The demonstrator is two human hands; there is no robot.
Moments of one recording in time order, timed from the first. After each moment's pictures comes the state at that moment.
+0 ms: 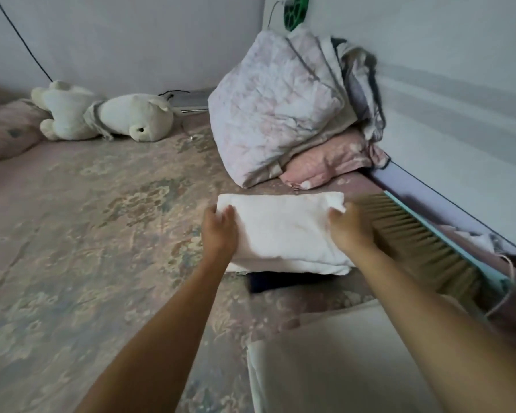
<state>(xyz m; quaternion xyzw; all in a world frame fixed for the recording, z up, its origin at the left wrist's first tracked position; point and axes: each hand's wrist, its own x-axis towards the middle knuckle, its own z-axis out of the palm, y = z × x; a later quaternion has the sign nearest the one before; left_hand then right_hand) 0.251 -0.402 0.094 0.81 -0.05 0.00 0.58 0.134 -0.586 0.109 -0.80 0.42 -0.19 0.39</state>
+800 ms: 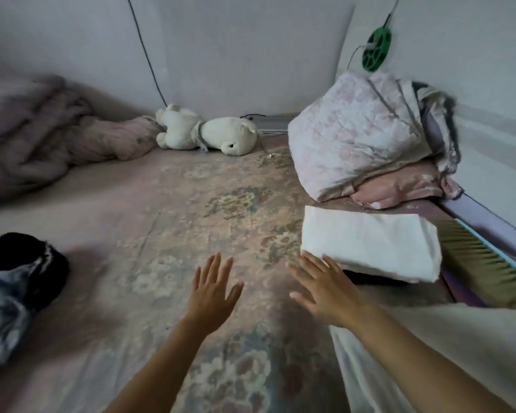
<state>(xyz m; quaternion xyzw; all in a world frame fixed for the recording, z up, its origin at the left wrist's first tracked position) 0.181 -0.141 0.087 0.96 -0.26 0.01 0.09 0.094 -0.391 0.111 -1.00 -0.07 -0.03 0.01</state>
